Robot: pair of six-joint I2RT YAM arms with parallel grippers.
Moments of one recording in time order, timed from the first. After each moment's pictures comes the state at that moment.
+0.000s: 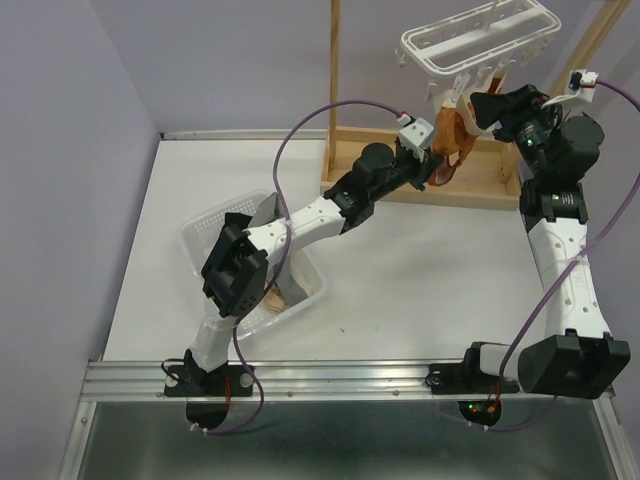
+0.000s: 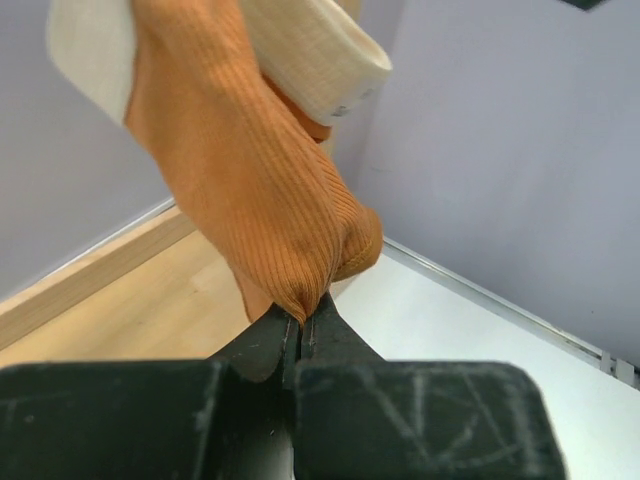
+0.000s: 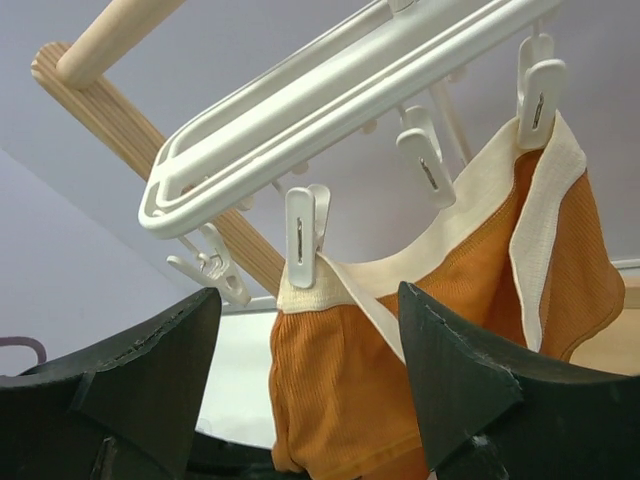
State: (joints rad) left arm -0.89 2.02 1.76 0.37 0.10 -0.14; right arm -0.12 1.23 1.31 0.15 -0.34 0.62
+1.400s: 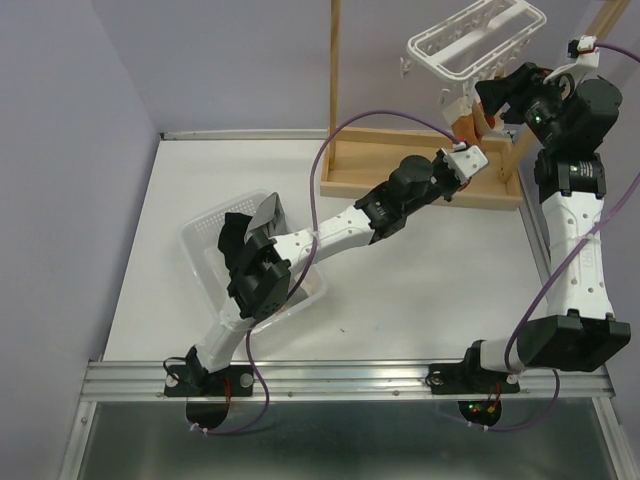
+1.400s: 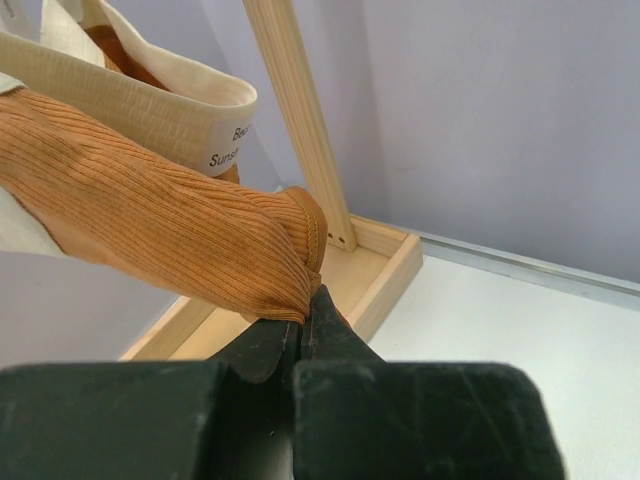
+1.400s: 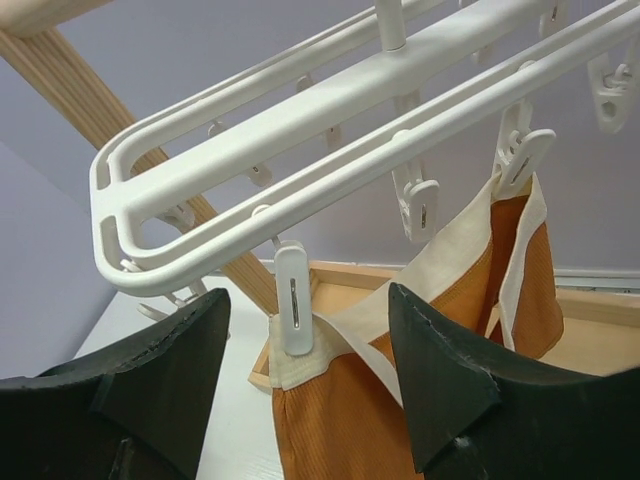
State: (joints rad) left arm -1.03 2.17 2.00 0.29 0.00 0.25; right arm -0.15 1.38 1.63 -0.14 -0.42 0.40
